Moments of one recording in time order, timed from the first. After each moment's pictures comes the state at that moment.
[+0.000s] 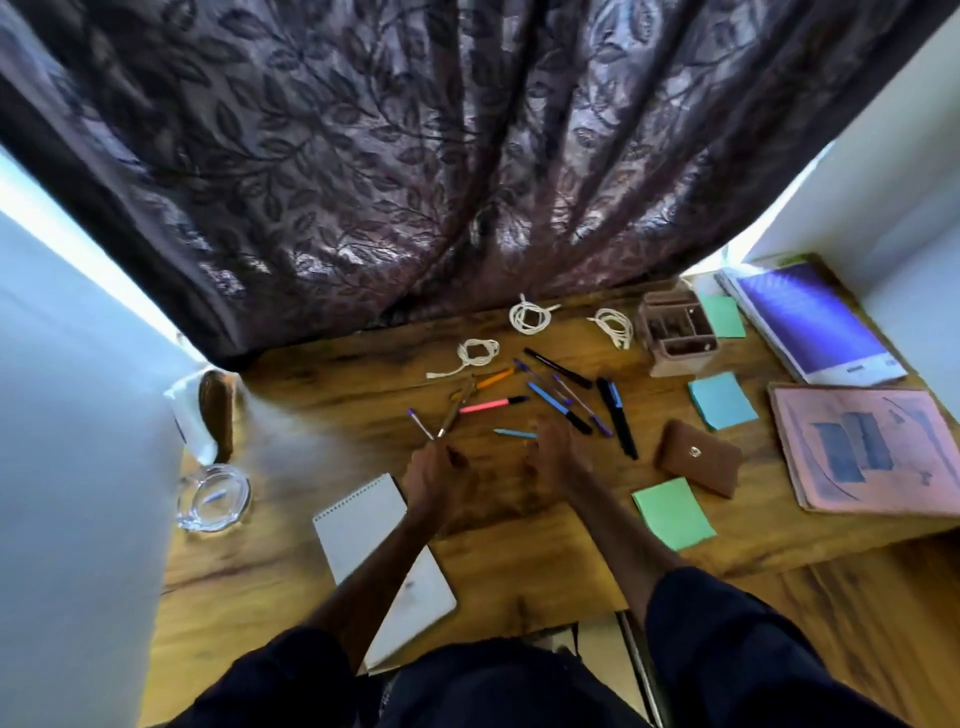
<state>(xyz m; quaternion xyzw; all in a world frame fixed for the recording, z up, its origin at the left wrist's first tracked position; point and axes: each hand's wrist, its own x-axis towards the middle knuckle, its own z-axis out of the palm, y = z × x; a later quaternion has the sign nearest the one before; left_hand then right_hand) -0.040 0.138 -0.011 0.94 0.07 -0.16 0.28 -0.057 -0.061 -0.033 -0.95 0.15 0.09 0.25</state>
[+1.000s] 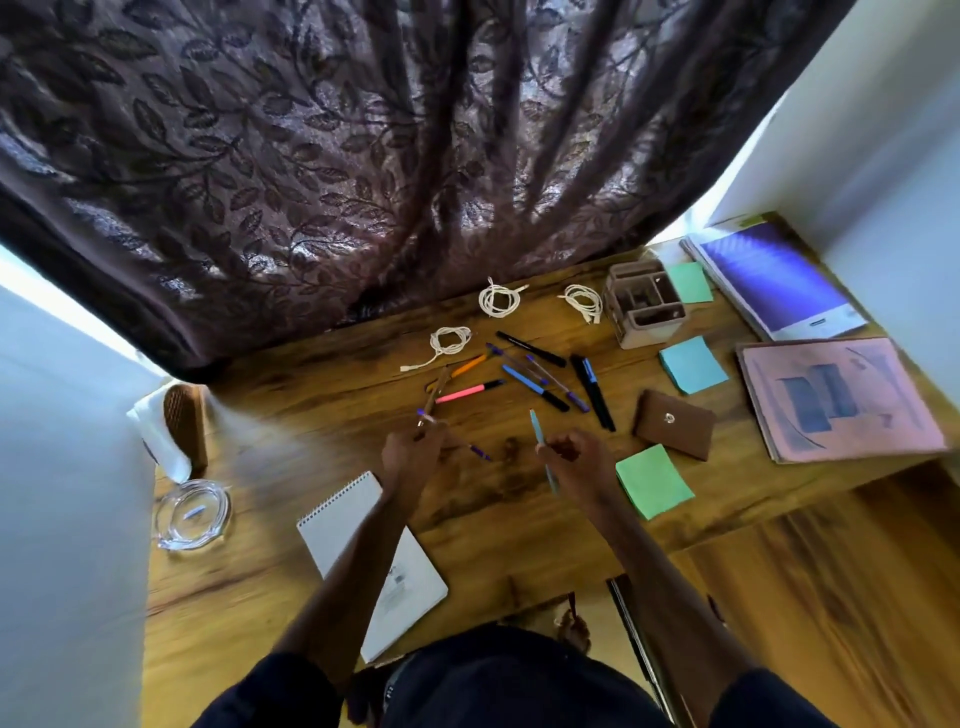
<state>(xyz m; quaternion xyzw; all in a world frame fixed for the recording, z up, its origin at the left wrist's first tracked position) -0.019 0.146 -0.018 0.80 0.15 -0.25 0.53 -0.131 -0.081 -0.014 -0.83 0.30 -0.01 0.48</state>
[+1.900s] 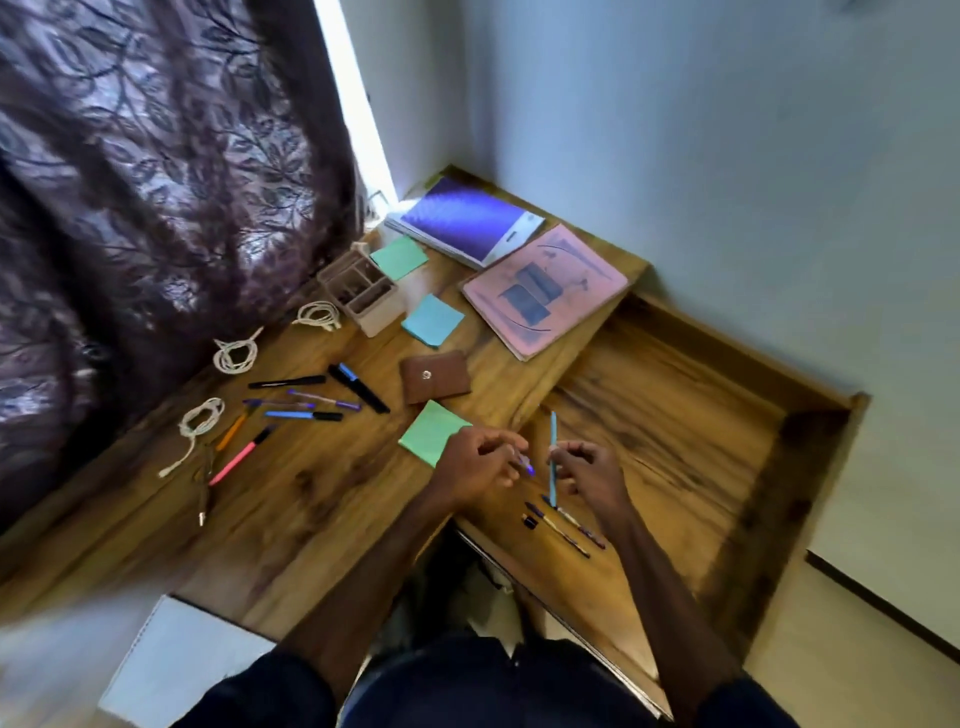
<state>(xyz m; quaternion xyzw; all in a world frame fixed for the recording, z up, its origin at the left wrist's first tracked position) -0.241 -0.130 0.049 0.73 -0.32 -0.45 0.40 -0.406 -0.228 -0.012 -0.48 0.56 -0.17 0.65</state>
